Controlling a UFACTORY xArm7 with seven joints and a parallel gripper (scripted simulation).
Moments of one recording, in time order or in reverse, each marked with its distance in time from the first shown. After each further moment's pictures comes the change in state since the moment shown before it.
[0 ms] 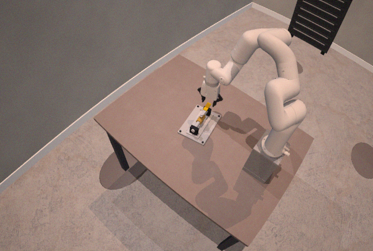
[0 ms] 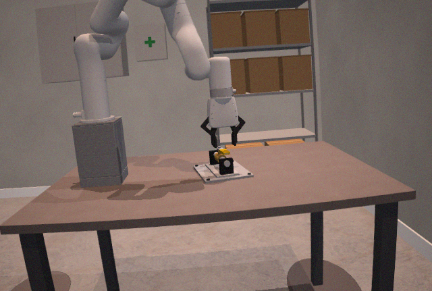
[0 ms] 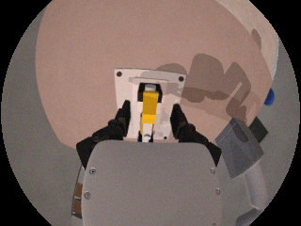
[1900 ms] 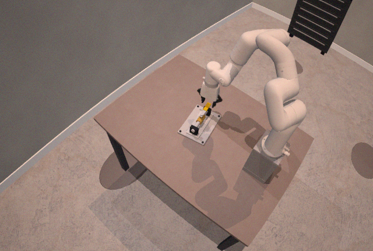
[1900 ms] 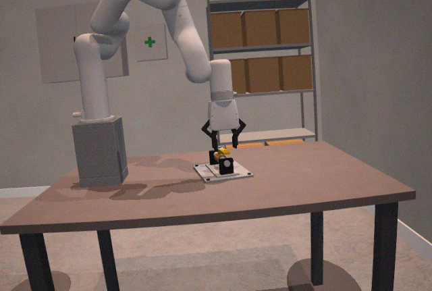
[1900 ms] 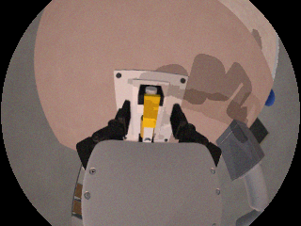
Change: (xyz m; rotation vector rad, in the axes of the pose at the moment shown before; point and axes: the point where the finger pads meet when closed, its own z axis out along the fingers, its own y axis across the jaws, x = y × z) arm 0.001 -0.002 0.010 0.000 0.000 0.000
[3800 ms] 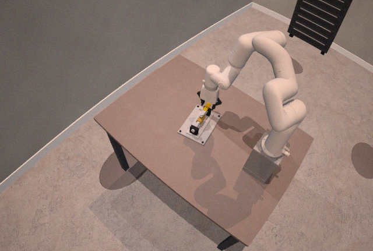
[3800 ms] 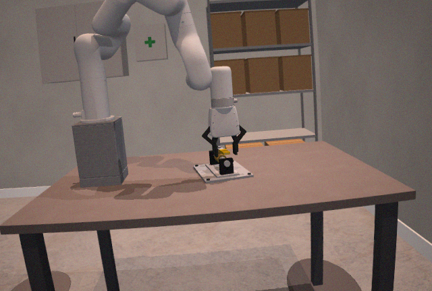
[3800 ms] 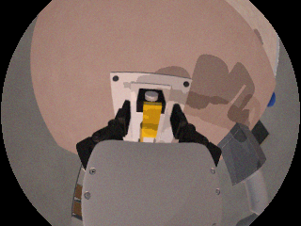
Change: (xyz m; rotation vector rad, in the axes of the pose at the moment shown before) arm 0.000 0.000 0.023 0.000 0.000 0.000
